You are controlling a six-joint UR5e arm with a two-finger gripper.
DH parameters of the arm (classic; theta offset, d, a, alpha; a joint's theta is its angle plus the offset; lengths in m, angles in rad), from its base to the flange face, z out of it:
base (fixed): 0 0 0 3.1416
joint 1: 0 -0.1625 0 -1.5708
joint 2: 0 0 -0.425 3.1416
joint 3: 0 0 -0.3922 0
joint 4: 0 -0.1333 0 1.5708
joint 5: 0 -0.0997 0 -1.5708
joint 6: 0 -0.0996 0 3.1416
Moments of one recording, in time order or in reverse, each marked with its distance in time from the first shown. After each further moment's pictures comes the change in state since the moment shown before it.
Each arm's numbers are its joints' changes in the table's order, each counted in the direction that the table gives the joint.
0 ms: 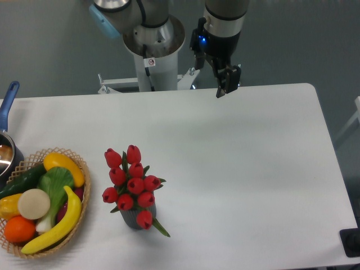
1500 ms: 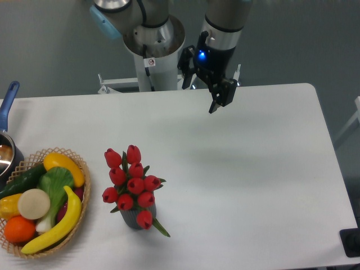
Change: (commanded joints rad) arm -0.031 0.034 0.185 -0.242 0.256 0.233
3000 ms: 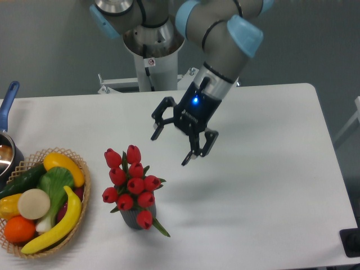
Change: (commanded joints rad) arm 0.064 -0.279 0.052 -0.456 0.525 0.238
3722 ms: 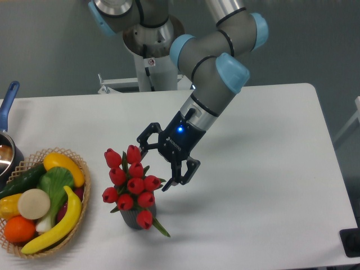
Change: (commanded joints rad) arm 0.057 -0.040 0.003 -0.014 0.002 -0.008
